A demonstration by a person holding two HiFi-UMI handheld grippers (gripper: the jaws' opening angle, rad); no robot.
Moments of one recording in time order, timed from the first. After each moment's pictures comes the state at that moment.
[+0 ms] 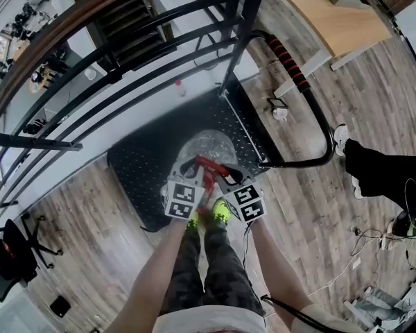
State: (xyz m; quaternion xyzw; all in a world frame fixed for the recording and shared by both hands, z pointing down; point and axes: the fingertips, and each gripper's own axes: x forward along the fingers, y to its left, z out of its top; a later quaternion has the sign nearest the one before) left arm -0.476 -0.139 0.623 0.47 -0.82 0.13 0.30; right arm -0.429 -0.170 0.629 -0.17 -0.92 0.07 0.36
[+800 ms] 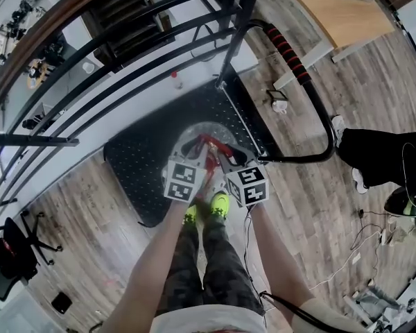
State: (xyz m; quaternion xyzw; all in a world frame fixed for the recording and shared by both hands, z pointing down) left arm -0.506 -0.185 0.632 0.49 -0.82 0.11 0.29; right arm -0.465 -0.217 0.642 -0.11 -0.93 0.11 0.34
